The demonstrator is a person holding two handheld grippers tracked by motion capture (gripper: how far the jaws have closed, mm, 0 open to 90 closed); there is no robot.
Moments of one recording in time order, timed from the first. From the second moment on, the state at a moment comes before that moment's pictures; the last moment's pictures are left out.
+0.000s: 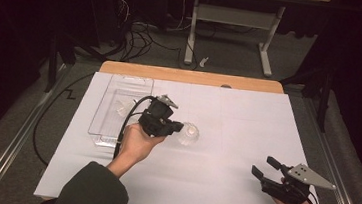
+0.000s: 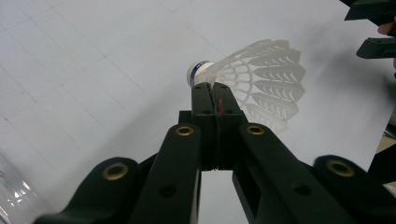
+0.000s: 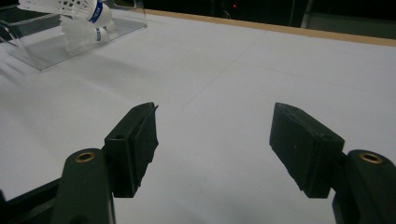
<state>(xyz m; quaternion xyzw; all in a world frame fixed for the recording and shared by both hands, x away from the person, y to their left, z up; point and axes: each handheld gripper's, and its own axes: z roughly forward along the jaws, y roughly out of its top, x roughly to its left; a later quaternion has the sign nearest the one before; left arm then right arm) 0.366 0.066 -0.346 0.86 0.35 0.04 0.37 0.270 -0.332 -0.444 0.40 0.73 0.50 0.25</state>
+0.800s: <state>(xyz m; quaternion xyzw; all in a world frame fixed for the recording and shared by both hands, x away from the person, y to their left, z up) 0.371 0.081 -0.334 0.86 0.36 0.05 0.37 0.270 -0.331 -0.444 0.40 0.73 0.50 0.25</state>
